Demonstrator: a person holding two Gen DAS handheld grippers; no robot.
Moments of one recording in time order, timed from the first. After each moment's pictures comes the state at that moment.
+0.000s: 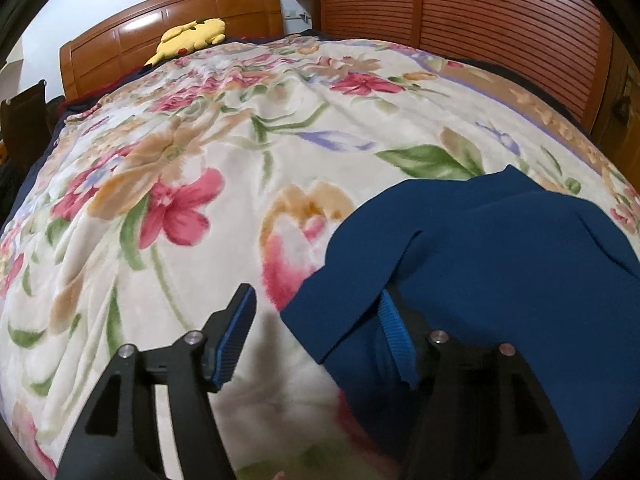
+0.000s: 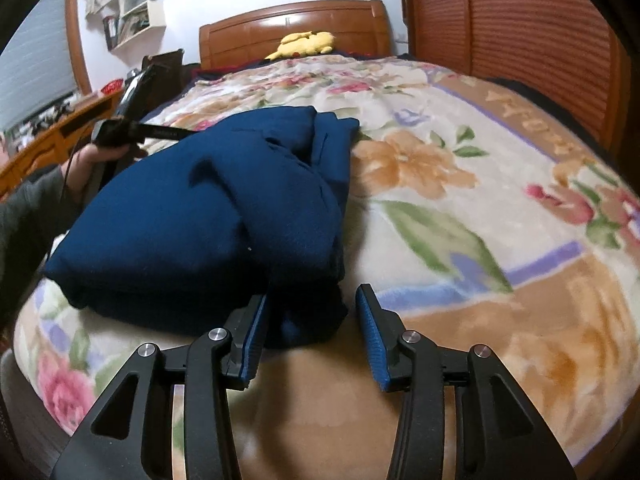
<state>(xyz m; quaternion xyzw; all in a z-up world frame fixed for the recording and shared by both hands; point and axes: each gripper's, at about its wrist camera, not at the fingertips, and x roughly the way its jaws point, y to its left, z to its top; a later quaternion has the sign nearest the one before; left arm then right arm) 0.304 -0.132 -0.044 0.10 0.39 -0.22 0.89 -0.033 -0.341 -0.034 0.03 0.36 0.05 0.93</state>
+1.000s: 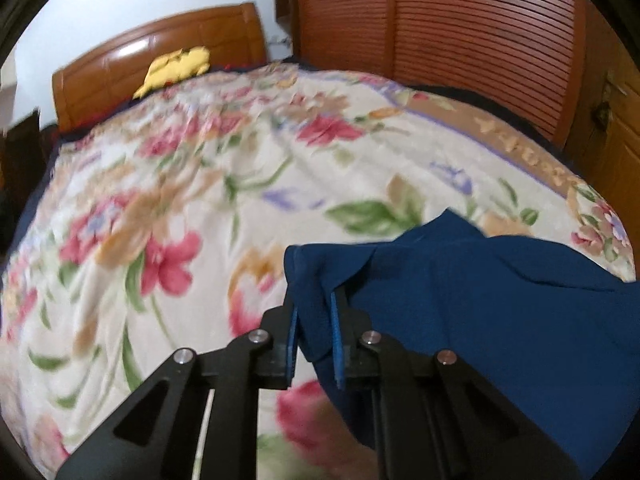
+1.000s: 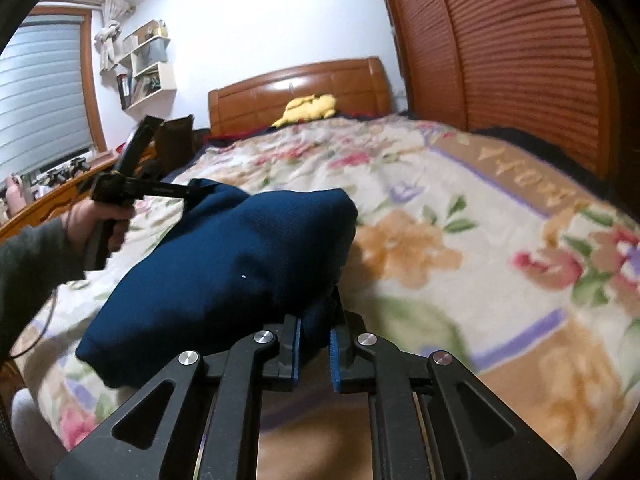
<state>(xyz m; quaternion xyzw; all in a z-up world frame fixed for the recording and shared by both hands) 0.266 -0.177 0.039 0.11 0.35 -0.25 0.90 -0.036 -0.381 0.024 0.05 0.23 0.05 0.97</state>
